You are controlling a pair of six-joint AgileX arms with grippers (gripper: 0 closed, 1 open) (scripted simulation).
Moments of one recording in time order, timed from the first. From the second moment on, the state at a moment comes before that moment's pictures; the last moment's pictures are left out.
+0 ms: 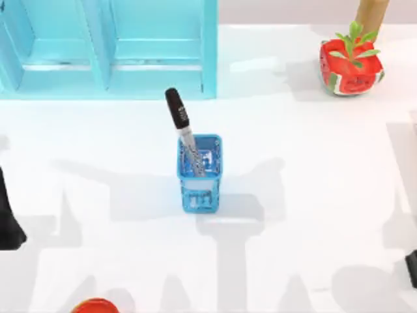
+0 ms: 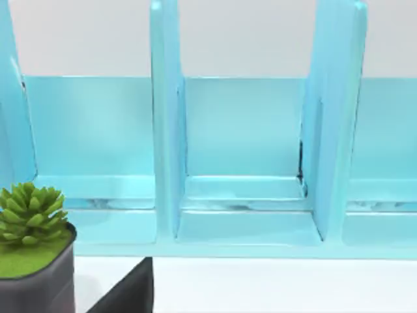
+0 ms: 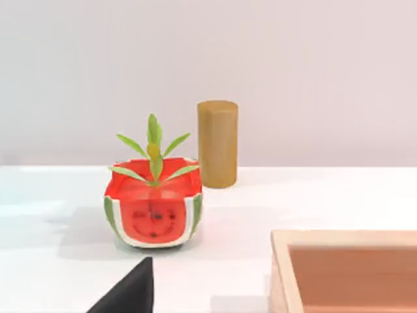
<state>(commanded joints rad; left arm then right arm) 0.00 0.00 0.00 0.00 0.00 0.00 0.00 0.00 0.00 0.00 0.00 0.00</state>
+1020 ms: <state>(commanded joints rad) 0.00 0.00 0.00 0.00 0.00 0.00 0.40 1.09 0.57 0.17 -0.19 0.04</state>
